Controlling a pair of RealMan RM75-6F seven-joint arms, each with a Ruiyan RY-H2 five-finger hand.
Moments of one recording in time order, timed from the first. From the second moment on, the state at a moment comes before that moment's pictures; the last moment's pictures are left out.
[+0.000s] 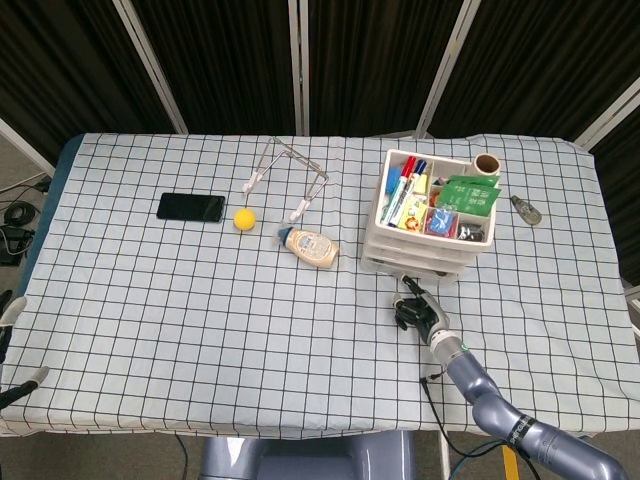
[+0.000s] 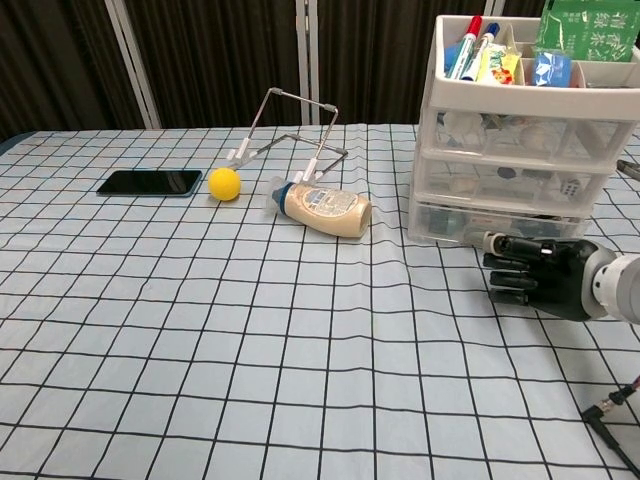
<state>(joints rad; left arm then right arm) 0.05 -1.14 -0.02 -1.60 1.63 1.69 0.11 0.43 -1.62 0.48 -1.42 -0.85 0.44 0.91</state>
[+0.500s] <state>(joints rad) 0.06 -1.13 -0.01 -1.61 1.65 1.71 0.11 0.35 -1.59 0.46 -1.51 -0.95 0.42 0.92</state>
